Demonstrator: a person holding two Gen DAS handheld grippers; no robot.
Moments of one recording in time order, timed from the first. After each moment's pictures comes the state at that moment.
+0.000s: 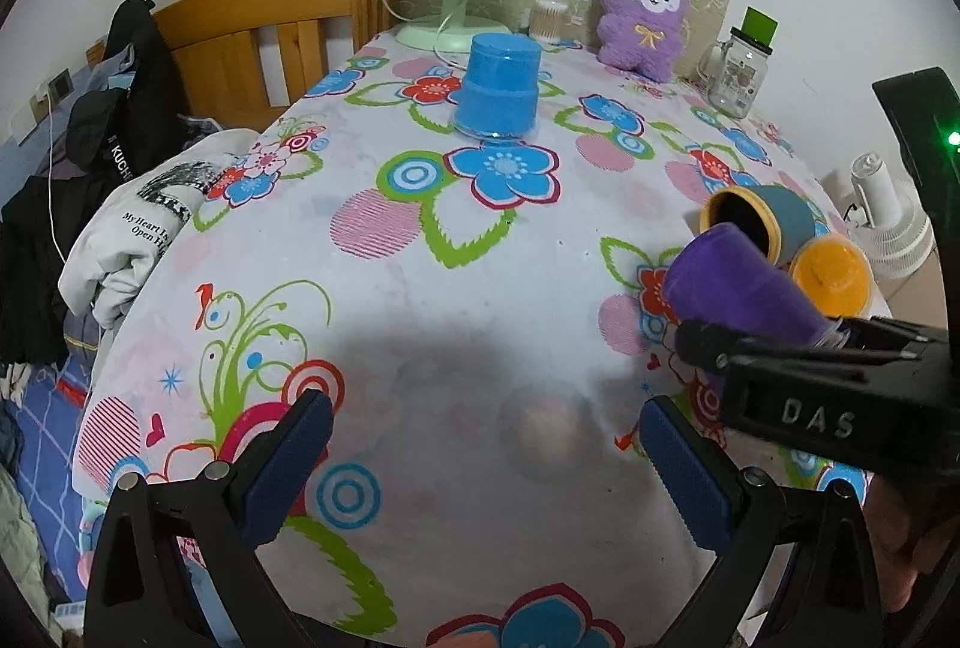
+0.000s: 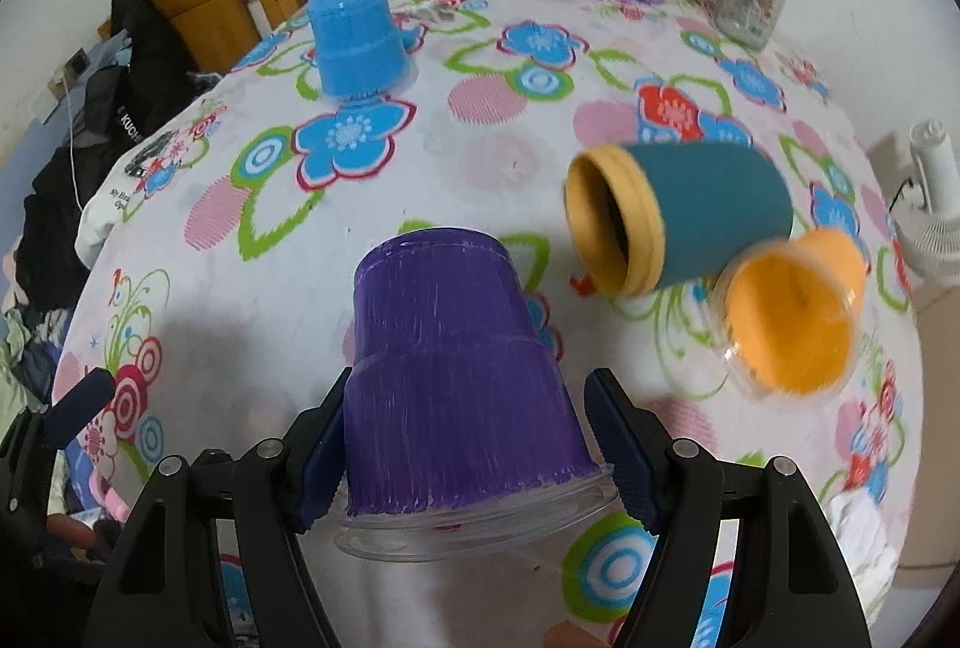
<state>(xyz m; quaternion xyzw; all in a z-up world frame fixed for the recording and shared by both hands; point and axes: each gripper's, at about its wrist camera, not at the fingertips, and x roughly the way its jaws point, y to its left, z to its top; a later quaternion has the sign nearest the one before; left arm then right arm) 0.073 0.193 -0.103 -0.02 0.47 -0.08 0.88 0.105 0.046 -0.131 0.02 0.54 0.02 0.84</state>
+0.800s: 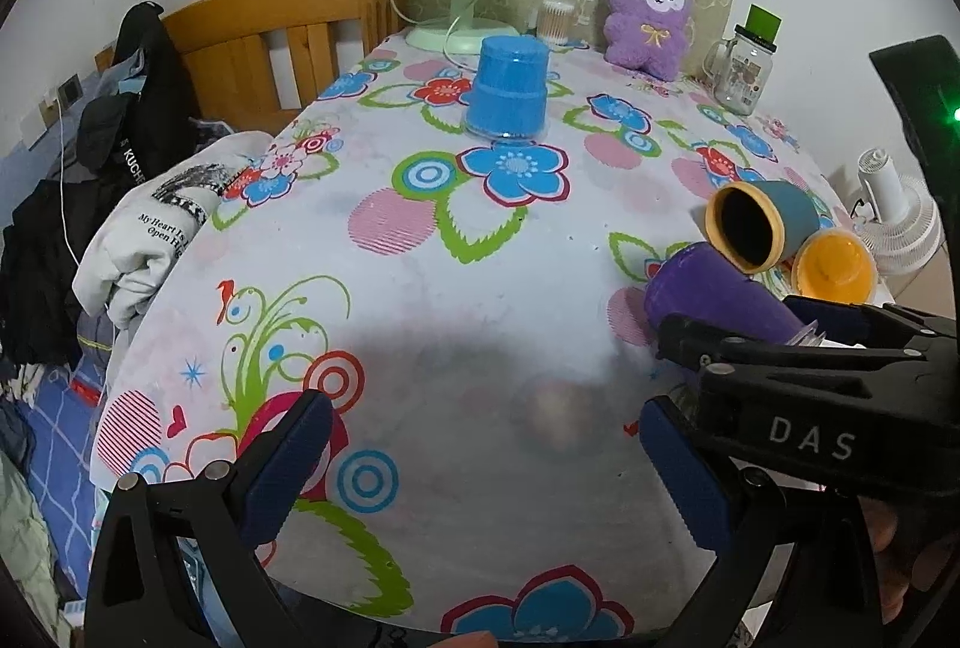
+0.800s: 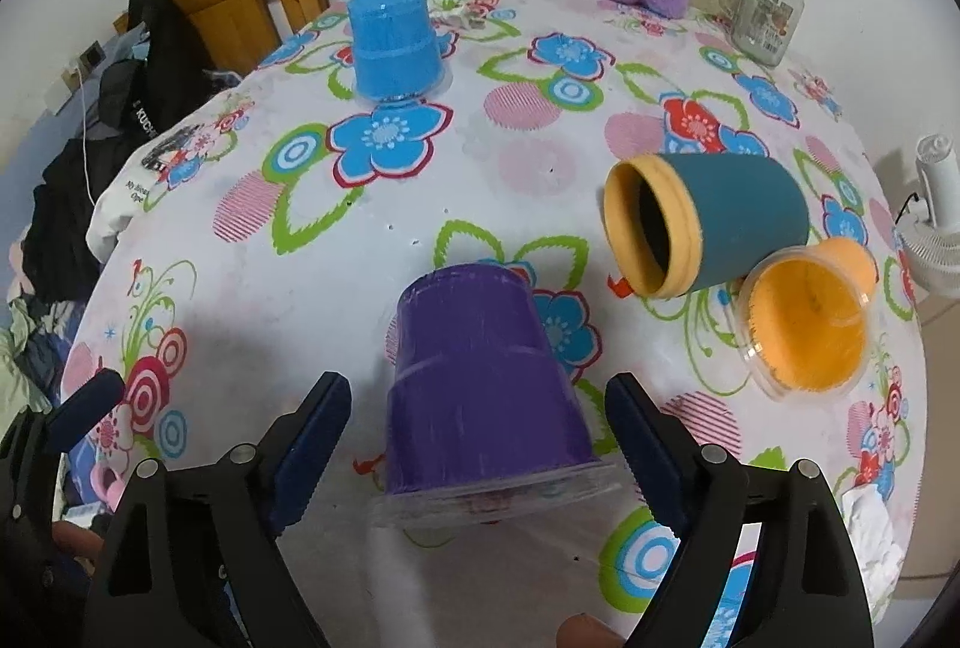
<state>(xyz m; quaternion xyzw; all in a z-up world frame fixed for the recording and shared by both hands) 0.067 0.196 -0.095 -0.01 0.47 -0.07 0.88 0.100 0.059 -0.116 0.01 0.52 0.03 0.86</state>
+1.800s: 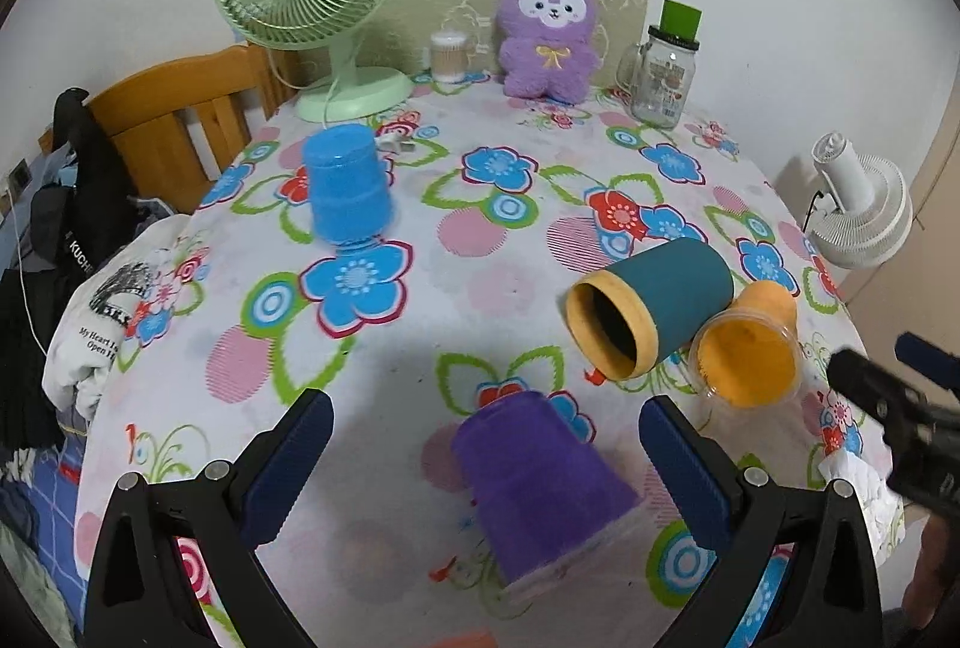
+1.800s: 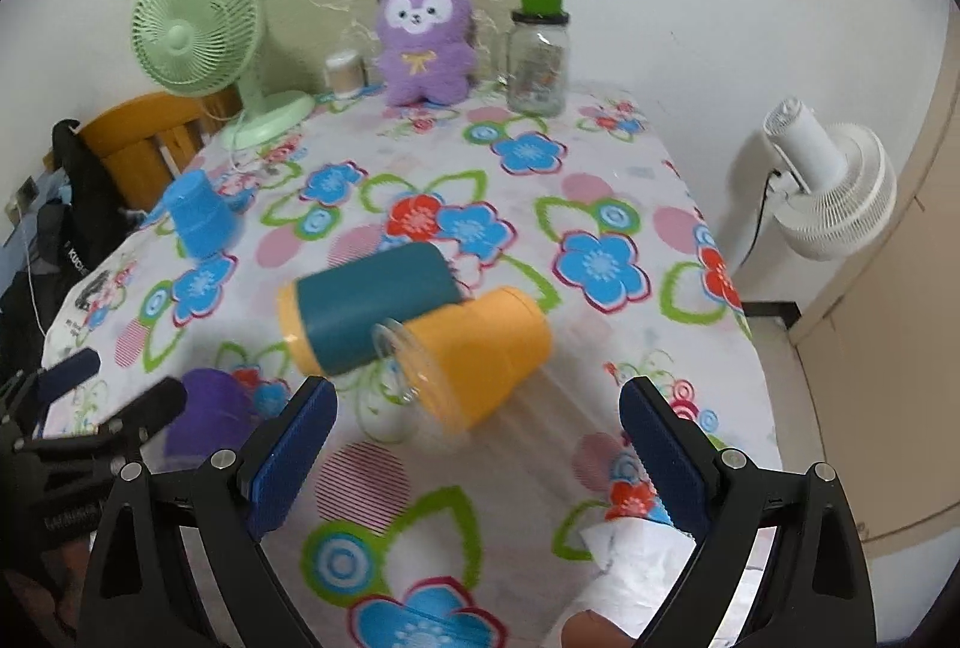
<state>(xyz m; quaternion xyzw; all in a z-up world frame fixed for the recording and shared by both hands) 0.121 0.087 -0.062 0.03 0.45 -0.12 0.88 0.056 -0.105 -0.065 0.06 0.43 -0.08 0.90</state>
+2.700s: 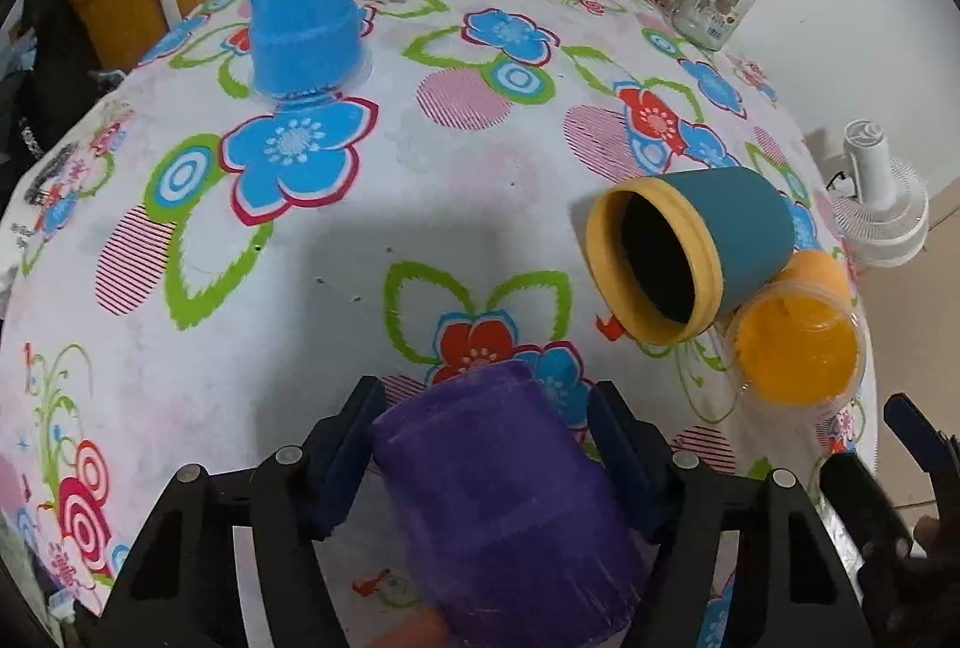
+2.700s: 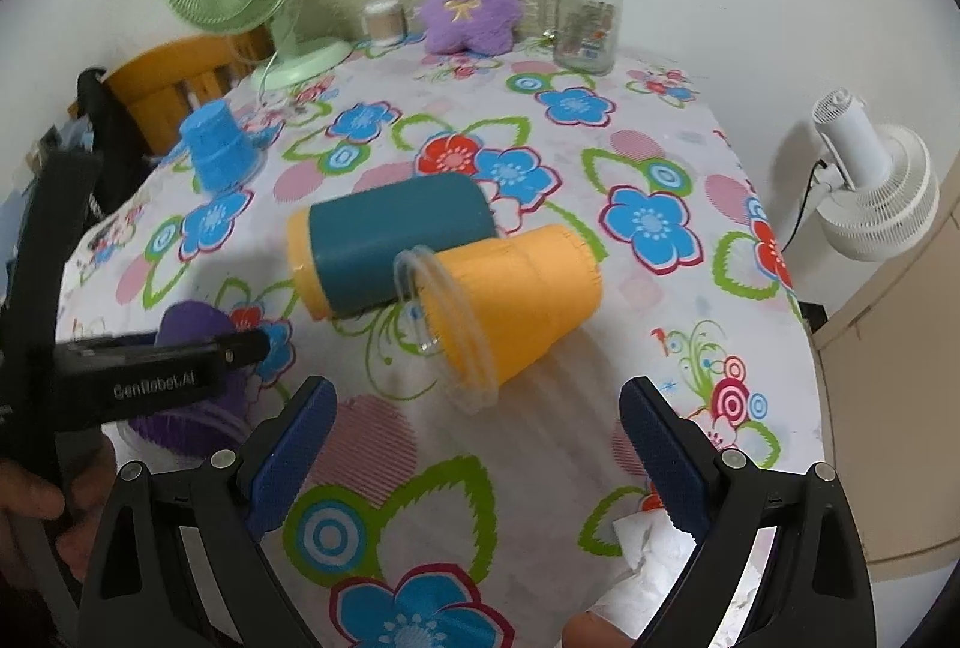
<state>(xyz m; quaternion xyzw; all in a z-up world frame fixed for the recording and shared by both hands) 0.155 0.082 -0.121 -0.03 0.58 -0.12 0.81 0.061 -0.087 -0.097 0.03 0.46 -0.03 0.89</state>
